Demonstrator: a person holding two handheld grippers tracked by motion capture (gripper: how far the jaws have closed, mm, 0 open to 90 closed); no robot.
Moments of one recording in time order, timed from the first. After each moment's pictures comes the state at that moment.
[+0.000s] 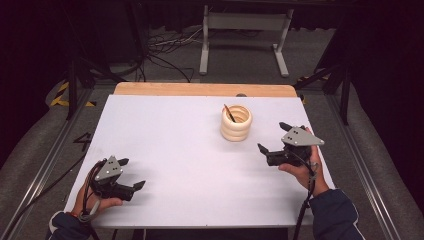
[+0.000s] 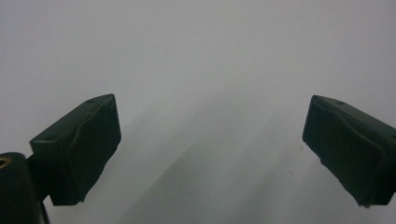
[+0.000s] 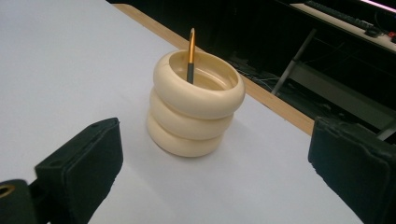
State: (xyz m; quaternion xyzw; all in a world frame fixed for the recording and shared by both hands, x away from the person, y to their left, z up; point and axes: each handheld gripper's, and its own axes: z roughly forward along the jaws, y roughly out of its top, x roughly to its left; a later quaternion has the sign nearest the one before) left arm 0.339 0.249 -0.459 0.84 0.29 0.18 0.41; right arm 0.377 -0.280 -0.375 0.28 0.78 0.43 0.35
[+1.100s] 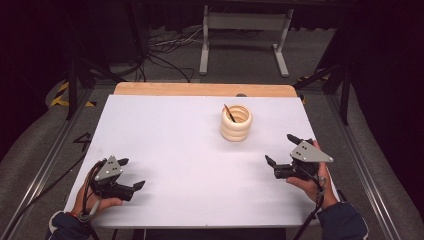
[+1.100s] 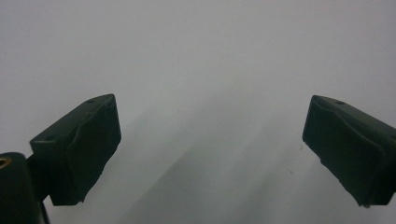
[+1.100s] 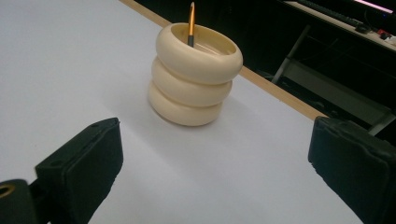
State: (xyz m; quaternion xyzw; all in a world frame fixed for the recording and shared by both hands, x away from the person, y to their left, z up) left arm 0.338 0.249 -0.458 0.84 0.30 0.18 0.41; right arm 0.350 -0.302 -0.400 0.28 0.77 0.43 0.37
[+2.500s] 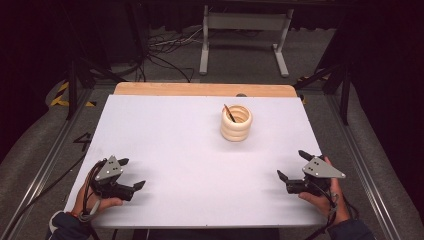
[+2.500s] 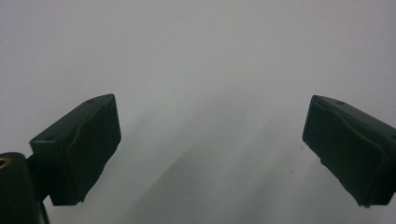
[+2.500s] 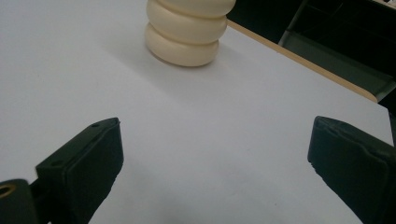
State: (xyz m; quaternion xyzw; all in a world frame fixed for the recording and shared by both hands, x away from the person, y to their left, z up) left arm 0.339 0.248 -0.458 0.85 0.29 0.18 0.41; right arm 0.322 -0.340 -0.433 0.32 0.78 0.41 0.35
